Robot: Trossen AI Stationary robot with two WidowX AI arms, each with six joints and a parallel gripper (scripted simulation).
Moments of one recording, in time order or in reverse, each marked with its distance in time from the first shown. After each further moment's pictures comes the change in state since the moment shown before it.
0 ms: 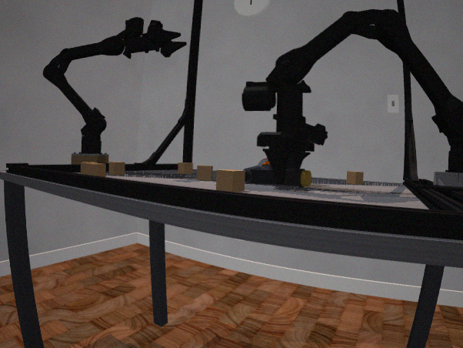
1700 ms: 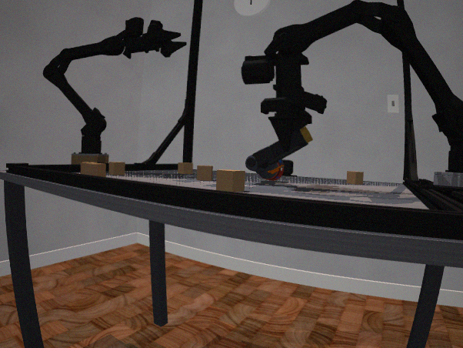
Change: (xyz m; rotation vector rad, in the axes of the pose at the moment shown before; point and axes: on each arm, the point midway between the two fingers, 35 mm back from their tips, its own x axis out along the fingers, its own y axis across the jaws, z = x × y) left arm -0.066 -0.001 0.001 -0.091 -0.029 0.002; right arm 0.000 0.000 0.000 0.000 0.000 0.000
